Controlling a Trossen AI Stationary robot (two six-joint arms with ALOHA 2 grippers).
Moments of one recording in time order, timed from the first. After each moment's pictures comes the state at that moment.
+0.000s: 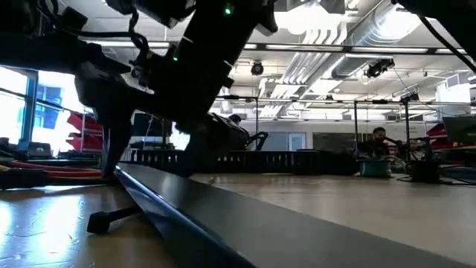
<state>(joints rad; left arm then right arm) -0.03 0.28 0.01 0.43 -0.80 0.40 0.28 2.50 2.02 -0.63 0.33 0.97</state>
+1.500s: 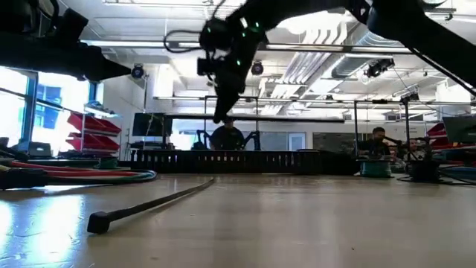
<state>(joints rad) -0.03 0.28 0.01 0.40 -0.80 0.40 -0.35 2.35 2.24 -1.05 -0.04 -0.50</state>
